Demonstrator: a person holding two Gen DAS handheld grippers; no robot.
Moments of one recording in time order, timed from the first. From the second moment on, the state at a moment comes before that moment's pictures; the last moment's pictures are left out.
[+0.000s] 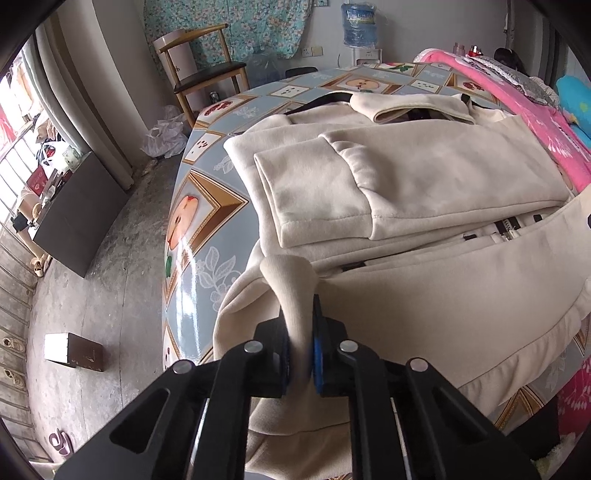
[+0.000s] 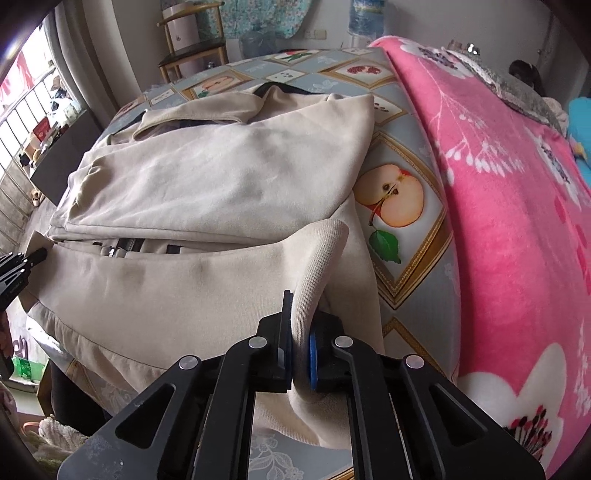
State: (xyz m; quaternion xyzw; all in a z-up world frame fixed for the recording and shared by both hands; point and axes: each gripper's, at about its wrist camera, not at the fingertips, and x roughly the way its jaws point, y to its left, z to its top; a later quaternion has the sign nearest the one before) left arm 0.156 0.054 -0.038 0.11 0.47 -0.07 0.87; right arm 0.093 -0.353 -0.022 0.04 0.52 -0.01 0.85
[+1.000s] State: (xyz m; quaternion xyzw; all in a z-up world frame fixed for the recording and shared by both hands) left arm 0.228 0.060 0.103 0.08 0.27 -0.10 0.95; right arm 0.199 -0.368 0.092 0.03 0.33 -0.02 0.94
